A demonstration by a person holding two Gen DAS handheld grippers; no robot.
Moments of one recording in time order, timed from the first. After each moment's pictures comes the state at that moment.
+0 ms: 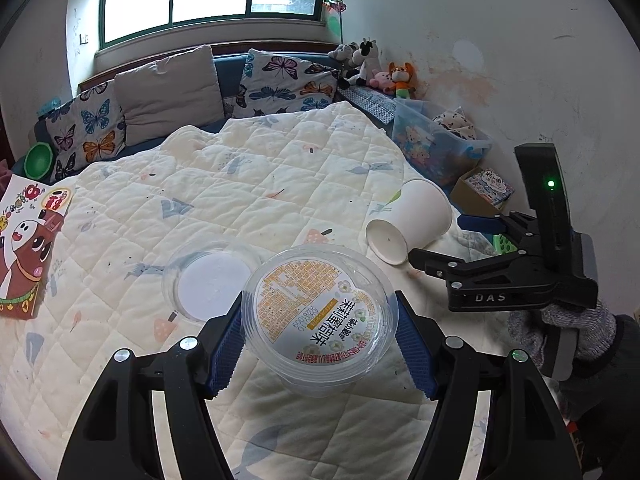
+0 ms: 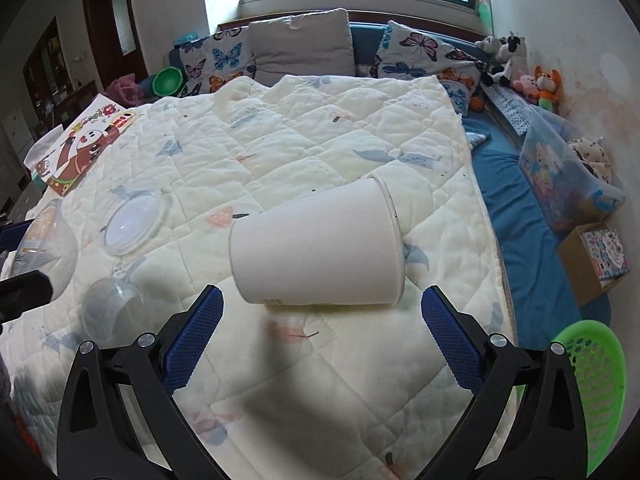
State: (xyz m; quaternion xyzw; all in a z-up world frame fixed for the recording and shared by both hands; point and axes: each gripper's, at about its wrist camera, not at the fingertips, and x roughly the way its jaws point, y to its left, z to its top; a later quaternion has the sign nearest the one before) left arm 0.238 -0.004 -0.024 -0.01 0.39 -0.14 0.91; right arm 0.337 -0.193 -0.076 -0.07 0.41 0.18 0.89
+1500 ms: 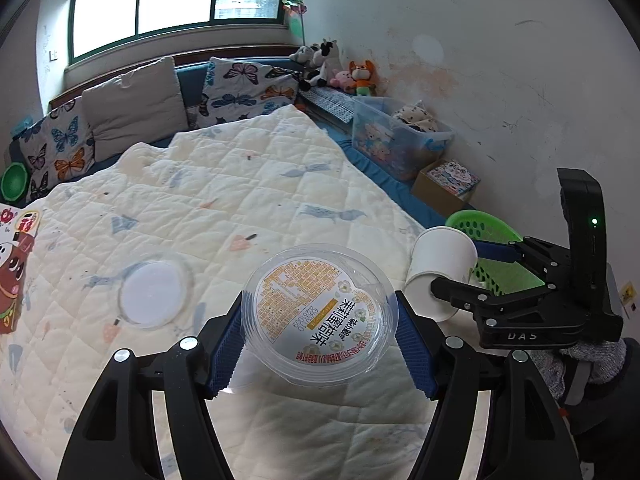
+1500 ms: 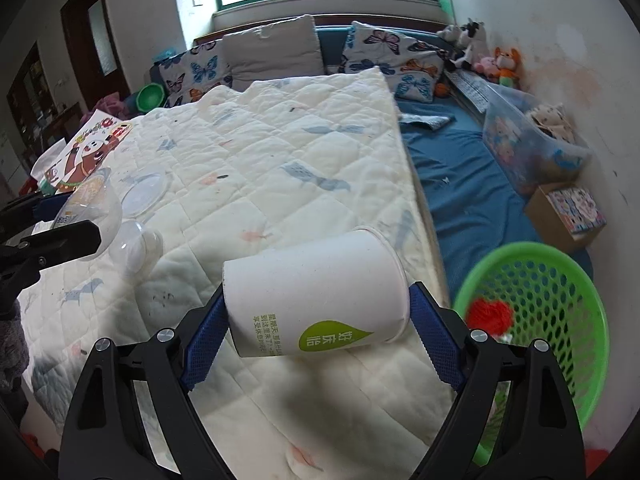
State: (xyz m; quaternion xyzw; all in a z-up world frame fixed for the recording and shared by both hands) left arm 0.224 -0.064 -0.015 0.01 0.38 -0.20 0.90; right arm 0.248 -0.267 -0.051 -0.03 0.41 0.14 0.90
